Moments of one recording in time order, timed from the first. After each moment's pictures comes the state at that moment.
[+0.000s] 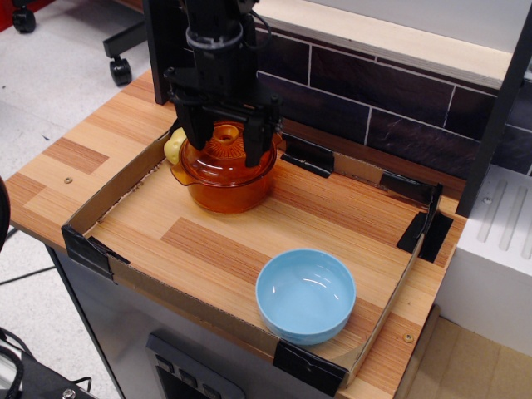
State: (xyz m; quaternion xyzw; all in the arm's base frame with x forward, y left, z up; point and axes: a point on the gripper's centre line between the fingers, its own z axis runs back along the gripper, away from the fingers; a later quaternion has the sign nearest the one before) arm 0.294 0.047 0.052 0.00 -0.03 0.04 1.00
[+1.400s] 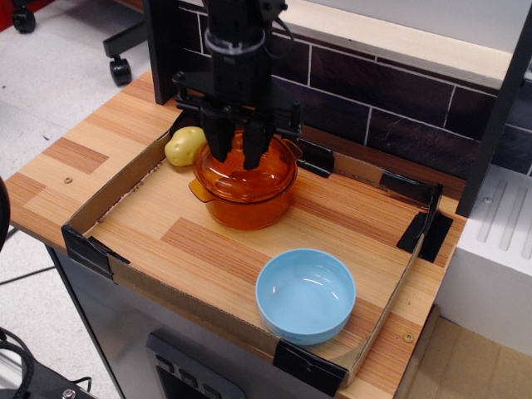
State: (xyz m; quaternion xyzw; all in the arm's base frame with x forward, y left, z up) arm 0.284 0.030 0.072 0.03 -0.03 0.09 0.99
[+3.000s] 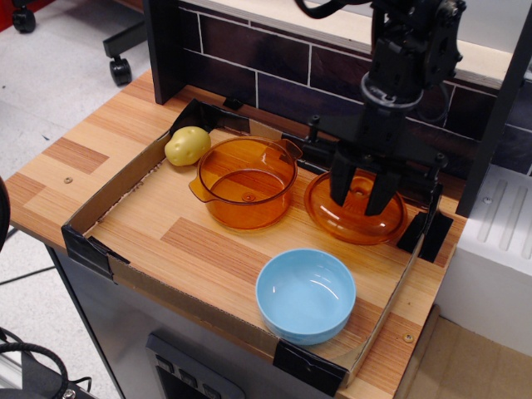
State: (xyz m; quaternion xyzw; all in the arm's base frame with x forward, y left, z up) arm 0.308 -0.070 0.045 0.05 -0.01 0.08 1.00
